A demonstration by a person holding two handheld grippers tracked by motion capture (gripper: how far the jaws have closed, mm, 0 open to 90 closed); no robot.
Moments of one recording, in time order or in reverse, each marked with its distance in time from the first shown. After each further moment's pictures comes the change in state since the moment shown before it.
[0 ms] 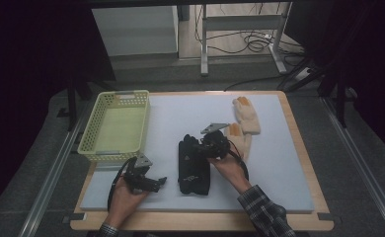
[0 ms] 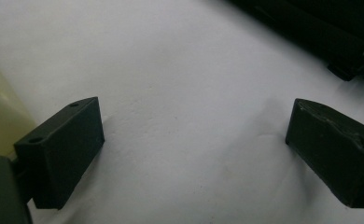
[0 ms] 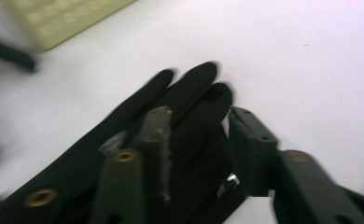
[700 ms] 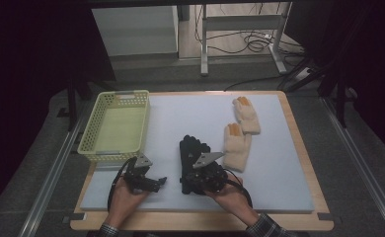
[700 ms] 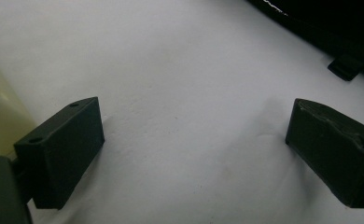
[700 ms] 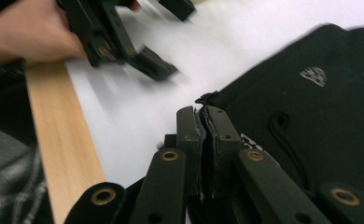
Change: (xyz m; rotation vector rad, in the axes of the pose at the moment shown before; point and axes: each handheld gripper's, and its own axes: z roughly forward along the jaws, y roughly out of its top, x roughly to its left) left arm 0.000 0.000 0.000 0.002 0.000 0.002; right arm 0.081 -0.036 -0.051 0.048 0.236 -0.125
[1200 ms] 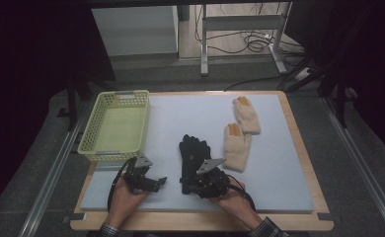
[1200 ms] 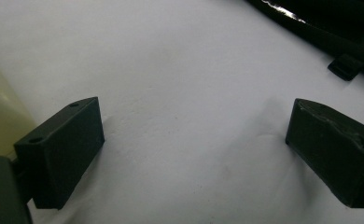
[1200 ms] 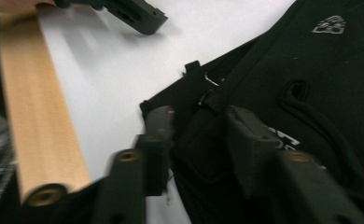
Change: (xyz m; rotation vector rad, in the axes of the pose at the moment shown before) left arm 0.000 0.000 0.000 -0.002 0.002 -0.001; right arm -0.008 -0.033 0.017 0.059 -0.026 -0.006
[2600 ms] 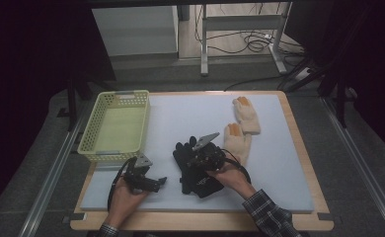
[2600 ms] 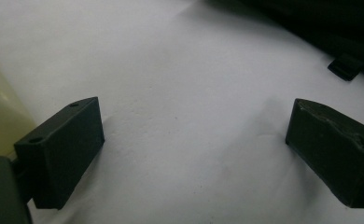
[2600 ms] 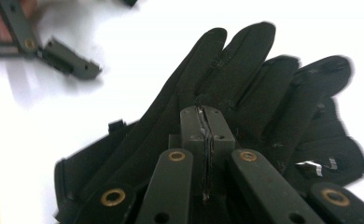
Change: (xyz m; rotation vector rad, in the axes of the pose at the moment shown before) left arm 0.000 0.000 0.000 -0.002 0.001 -0.001; right arm -0.051 0.051 0.007 0.020 0.007 -0.053
